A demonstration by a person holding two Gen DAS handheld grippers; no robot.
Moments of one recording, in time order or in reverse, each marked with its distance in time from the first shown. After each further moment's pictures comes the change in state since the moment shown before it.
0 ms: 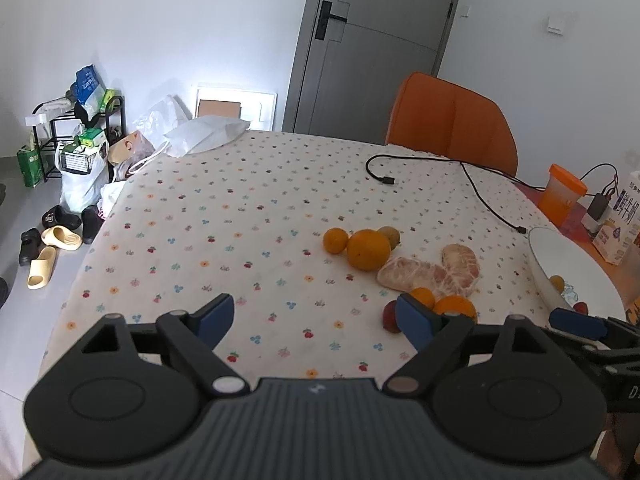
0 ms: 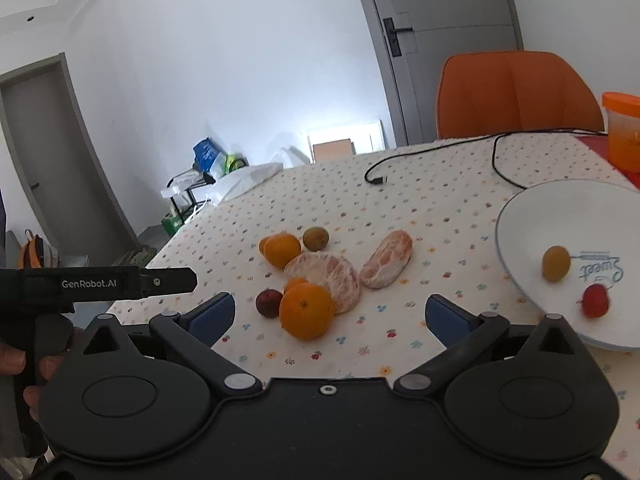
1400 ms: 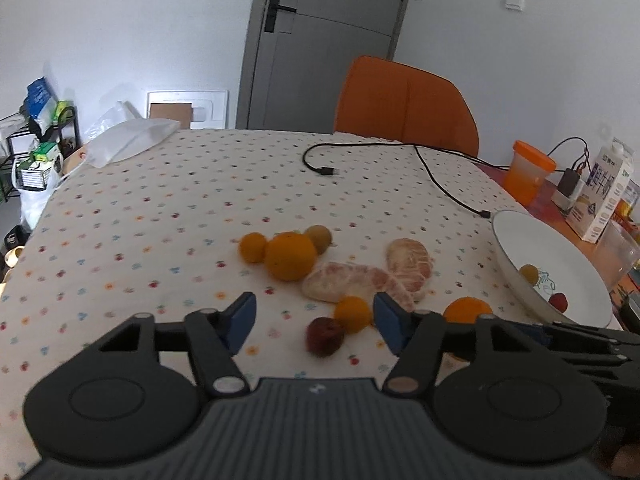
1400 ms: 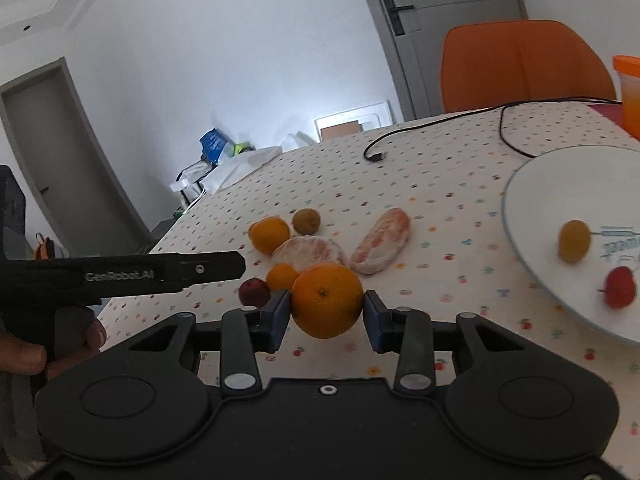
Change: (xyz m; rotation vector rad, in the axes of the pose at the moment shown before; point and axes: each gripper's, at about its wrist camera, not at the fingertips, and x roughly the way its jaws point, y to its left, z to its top) left arm 0.041 -0.049 0.005 0.081 0.019 -0.101; right arm 0.018 -0.025 -0.004 0.049 0.040 0.055
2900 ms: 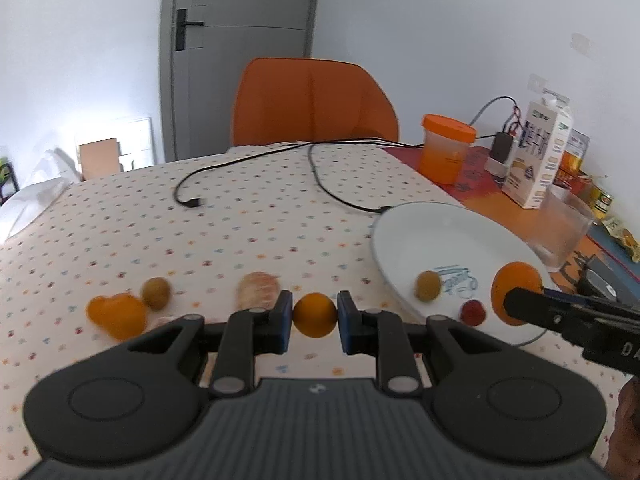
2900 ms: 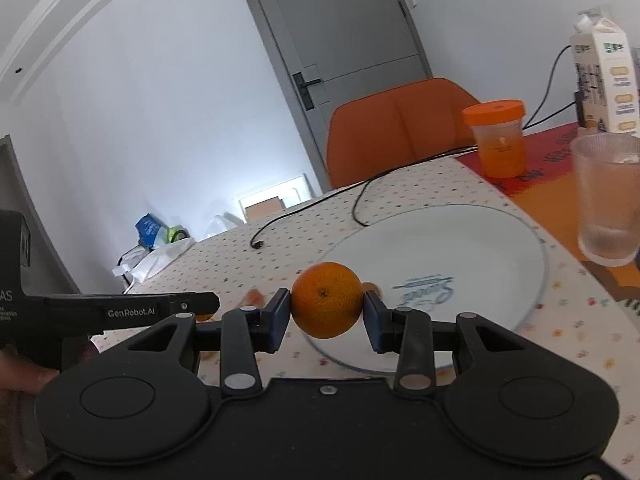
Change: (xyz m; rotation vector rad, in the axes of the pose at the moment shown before) left arm 0.023 -0.113 0.020 0.195 -0.002 -0.126; right arm -0.095 -0.079 -0.003 0.128 -0.230 -0.193
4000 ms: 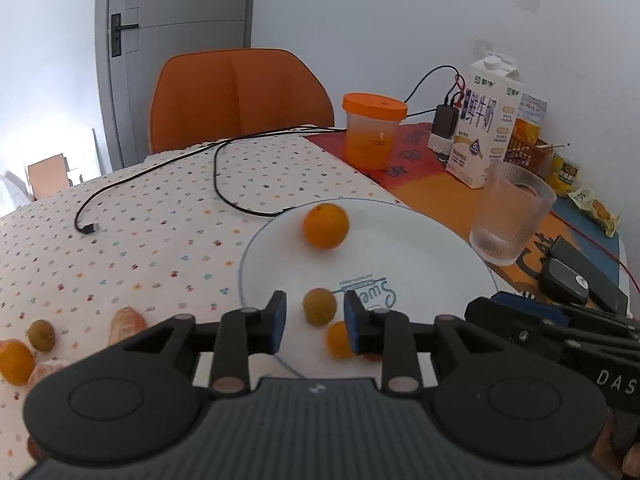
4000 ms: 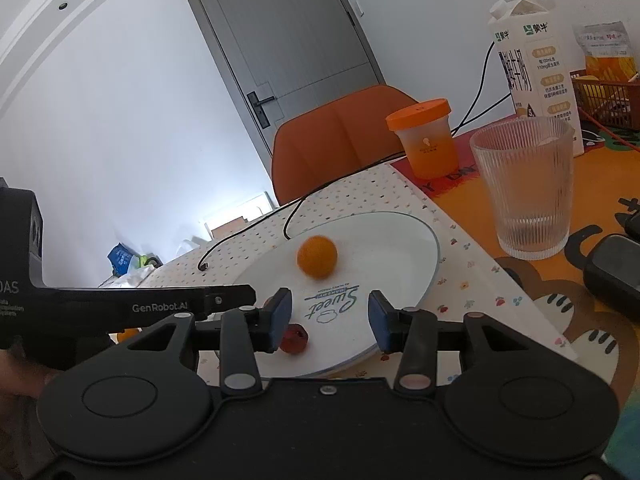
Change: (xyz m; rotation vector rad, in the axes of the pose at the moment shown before) left arm 0.041 -0.076 0.016 0.089 0.040 -0.093; right arm -0.016 -0.059 0.000 0.091 -0.041 -0.077
